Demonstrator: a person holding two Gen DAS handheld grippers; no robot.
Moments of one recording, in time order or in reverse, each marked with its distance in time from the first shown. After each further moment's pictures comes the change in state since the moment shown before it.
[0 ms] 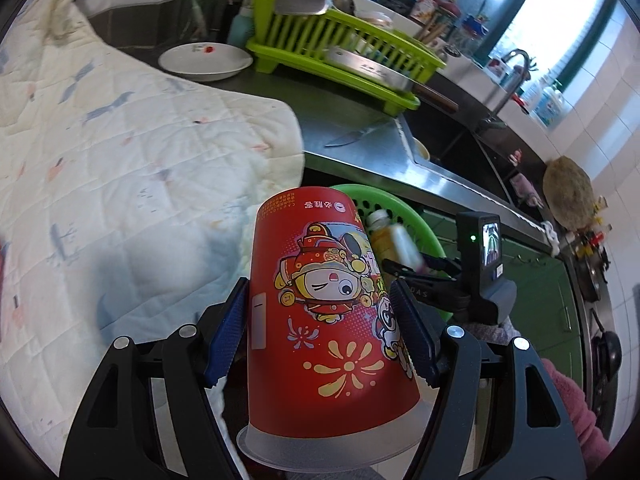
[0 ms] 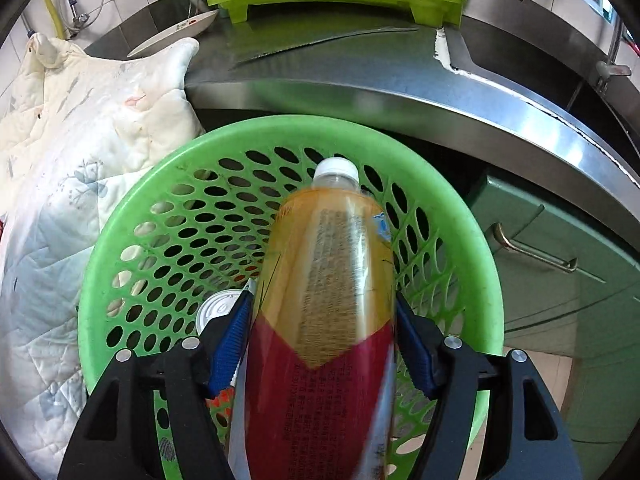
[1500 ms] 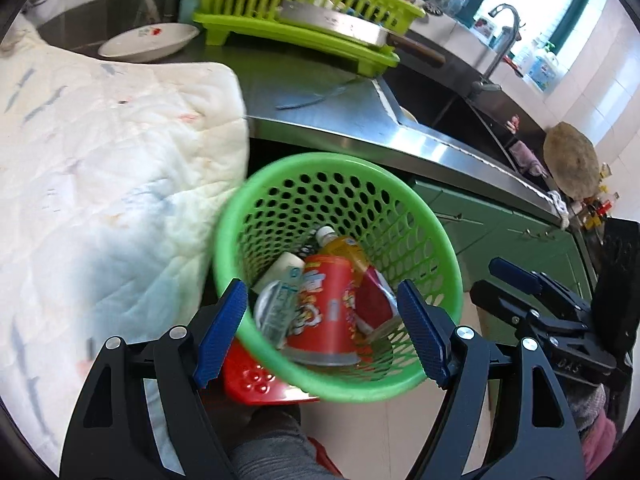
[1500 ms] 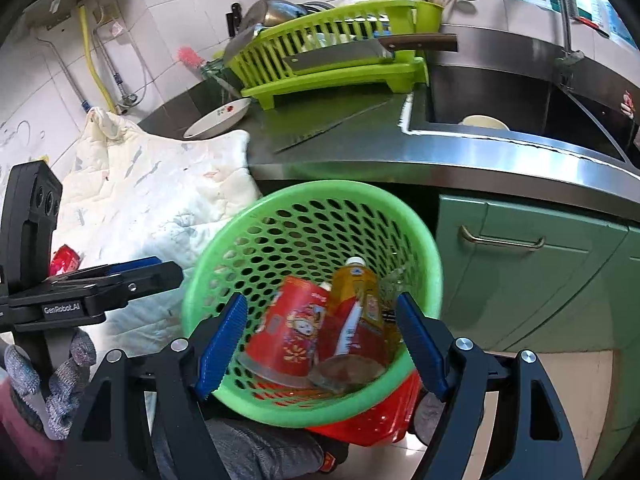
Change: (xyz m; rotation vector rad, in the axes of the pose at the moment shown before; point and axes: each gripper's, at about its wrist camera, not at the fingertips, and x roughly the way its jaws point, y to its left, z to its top) left arm 0.078 -0.042 -0.014 0.074 0.035 -0.001; right arm -0.123 -0.016 -0.056 0.101 -0.232 0.168
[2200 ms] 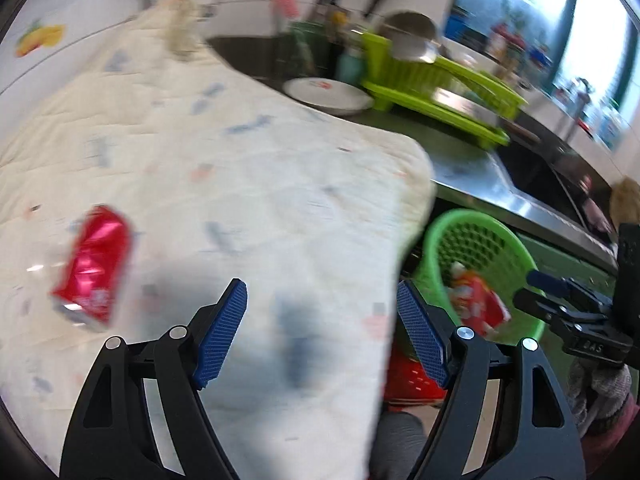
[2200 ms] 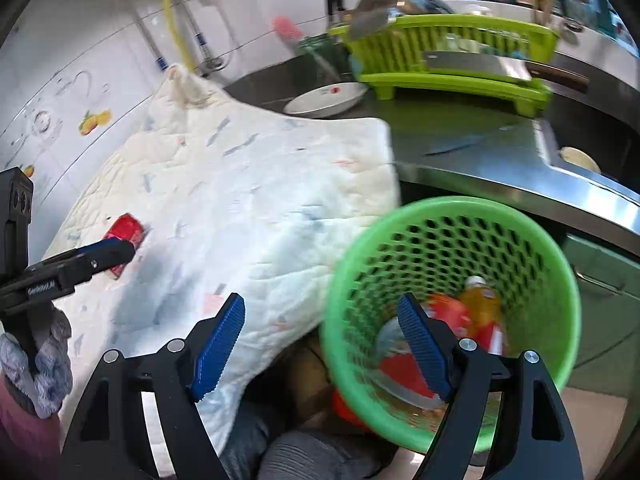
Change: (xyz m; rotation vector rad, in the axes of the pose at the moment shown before) left arm -0.159 0.140 -0.035 -0.141 -0.186 0.325; right arm 0.029 0.136 0.014 -0.154 0.053 0.185
